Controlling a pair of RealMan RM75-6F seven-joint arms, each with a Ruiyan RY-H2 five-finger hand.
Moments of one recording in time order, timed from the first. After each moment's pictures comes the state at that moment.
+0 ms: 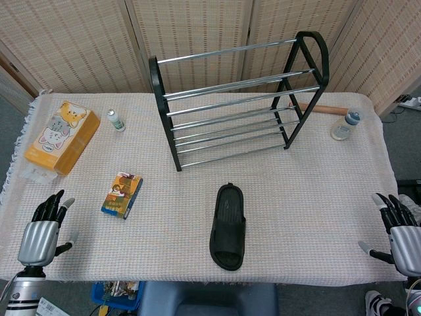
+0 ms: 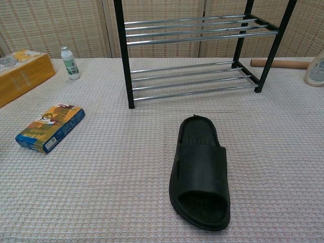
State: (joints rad) left arm -0.12 -1.26 -0.06 -1.67 1.47 1.47 0.28; right arm 0.00 -1.13 0.03 -1.50 -1.59 1.57 0.15
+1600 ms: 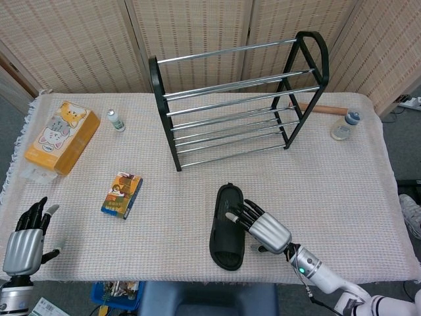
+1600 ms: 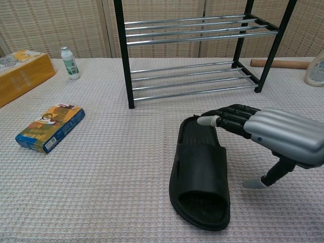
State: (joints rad) left arm -0.07 -1.26 -0.04 -1.62 1.46 1.53 0.21; right arm 0.48 -1.55 -0.02 -1.32 -1.87 1.15 -0.05
